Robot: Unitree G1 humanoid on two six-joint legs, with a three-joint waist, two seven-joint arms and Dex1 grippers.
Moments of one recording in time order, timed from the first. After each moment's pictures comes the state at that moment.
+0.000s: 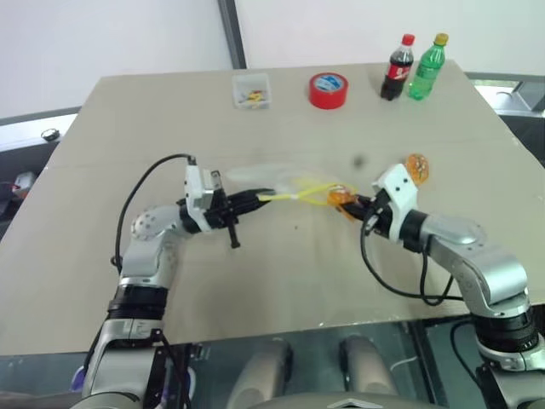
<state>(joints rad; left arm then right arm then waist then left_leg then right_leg) -0.42 0.51 0.04 0.20 -0.53 -0.05 -1.30 -0.40 -0.41 0.09 -0.41 0.34 0.86 0.55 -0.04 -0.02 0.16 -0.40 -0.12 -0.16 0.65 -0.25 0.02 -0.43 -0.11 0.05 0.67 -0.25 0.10</state>
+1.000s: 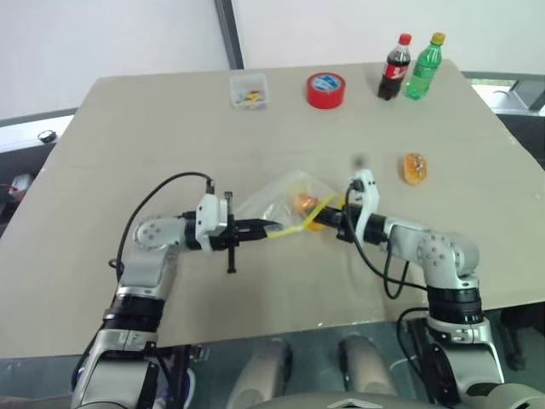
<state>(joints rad) -0.38 0.54 -0.01 0.19 -0.42 -0.16 -1.42 -0.53 0.01 -0.20 -0.08 0.74 1.19 0.34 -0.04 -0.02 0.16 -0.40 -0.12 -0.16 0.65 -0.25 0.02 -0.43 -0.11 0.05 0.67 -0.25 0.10</state>
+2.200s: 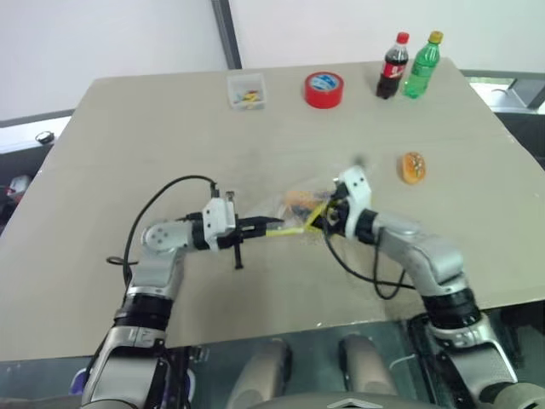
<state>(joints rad) -0.40 0.49 -0.01 0.30 -0.34 -0.29 -1.30 -0.44 -0.30 0.15 -0.25 0.47 0.83 0.50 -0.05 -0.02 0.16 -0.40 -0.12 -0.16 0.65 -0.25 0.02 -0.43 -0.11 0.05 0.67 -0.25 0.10</state>
